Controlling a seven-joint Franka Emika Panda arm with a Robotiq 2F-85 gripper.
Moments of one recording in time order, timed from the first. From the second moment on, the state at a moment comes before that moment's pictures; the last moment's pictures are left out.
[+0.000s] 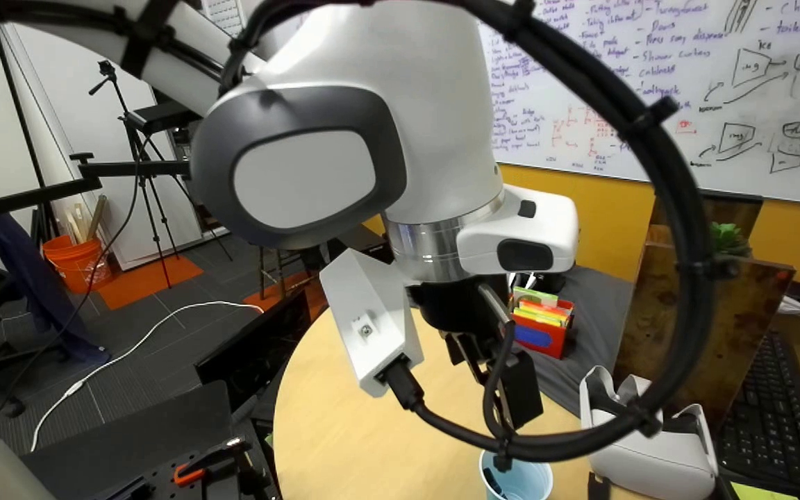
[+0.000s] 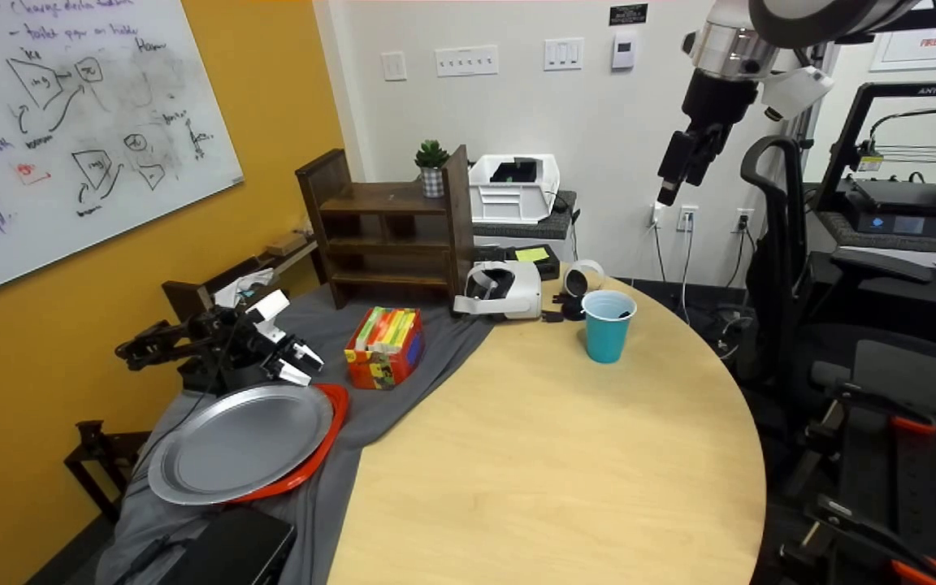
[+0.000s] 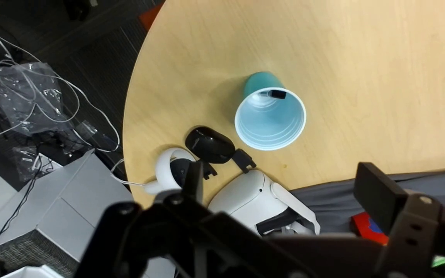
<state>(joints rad) -0.13 -0.19 -0.22 -2.52 -0.05 2.54 -0.19</state>
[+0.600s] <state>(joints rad) -0.14 -0.18 -0.22 -2.52 -0.04 2.54 -0.19</state>
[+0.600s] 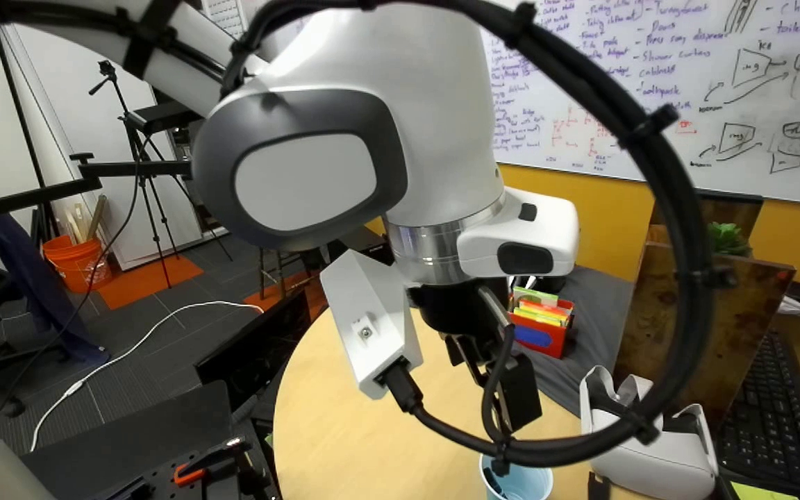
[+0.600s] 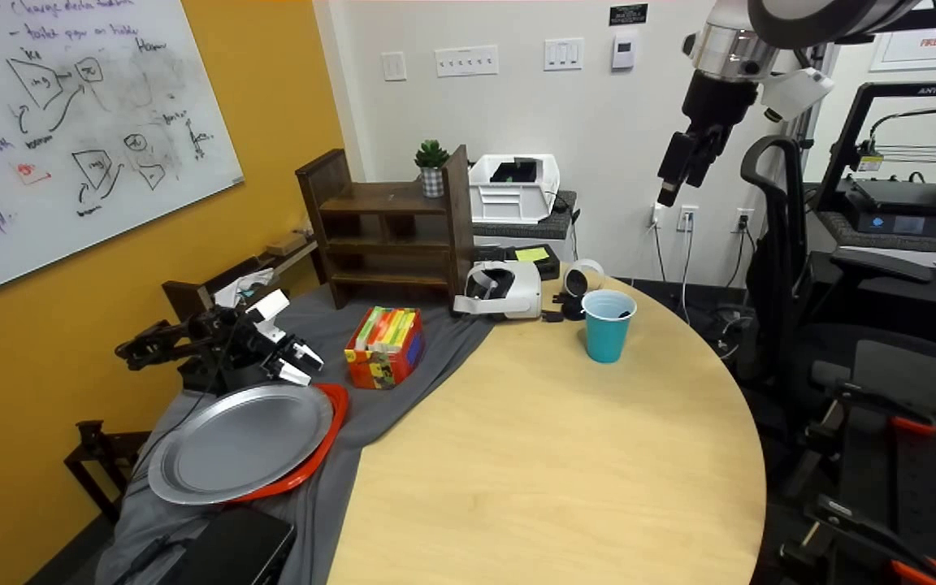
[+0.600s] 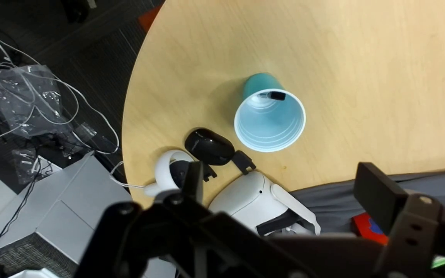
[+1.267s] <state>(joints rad) -0.14 -0.05 -0.22 -2.46 0.01 2.54 -0.21</state>
